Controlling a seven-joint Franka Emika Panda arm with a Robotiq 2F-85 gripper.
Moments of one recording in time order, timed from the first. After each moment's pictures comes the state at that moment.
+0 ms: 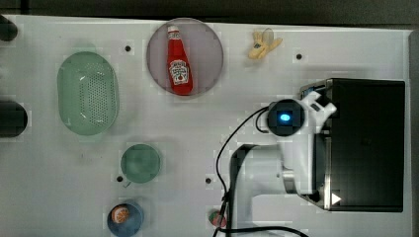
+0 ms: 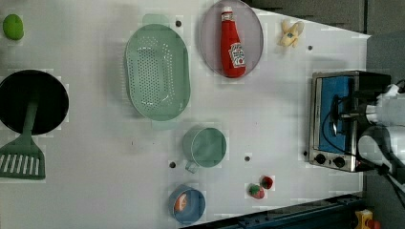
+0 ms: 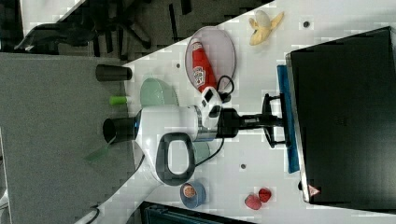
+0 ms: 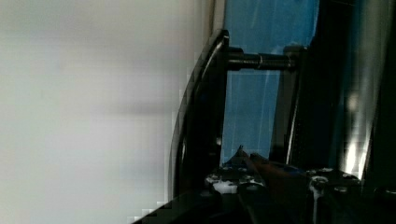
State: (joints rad) arm 0.08 0.22 -0.43 -2.25 -0.56 0.85 -0.74
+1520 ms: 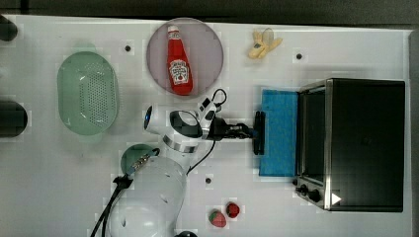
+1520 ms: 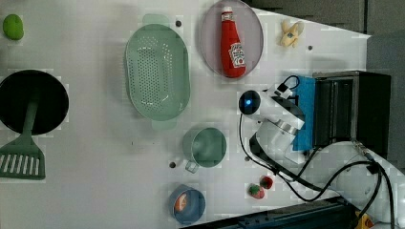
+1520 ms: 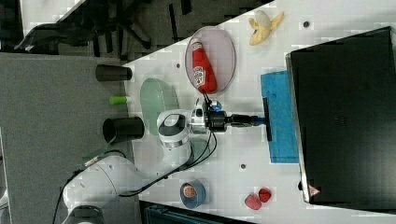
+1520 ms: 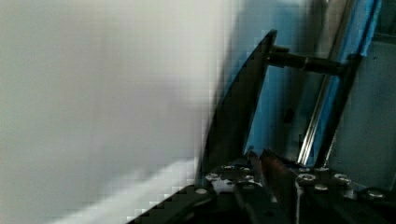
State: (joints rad) arm 0.47 0.78 -0.31 -2.04 -0.92 0.53 0.08
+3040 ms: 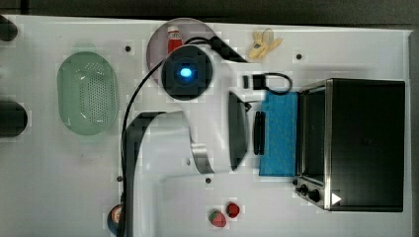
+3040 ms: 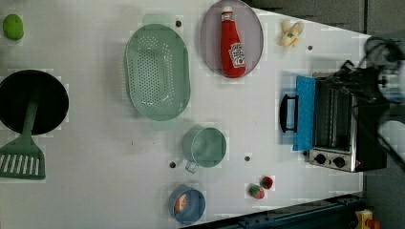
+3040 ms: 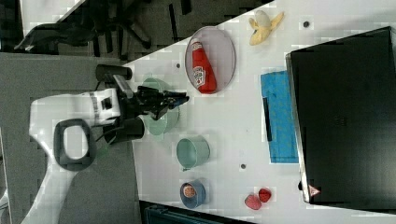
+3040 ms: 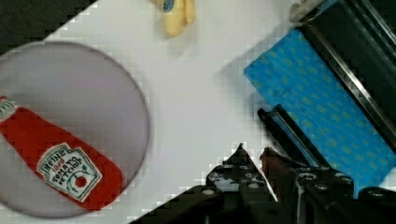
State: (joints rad) arm 0.44 0.06 -0.42 -2.01 -0.24 0.55 0.08
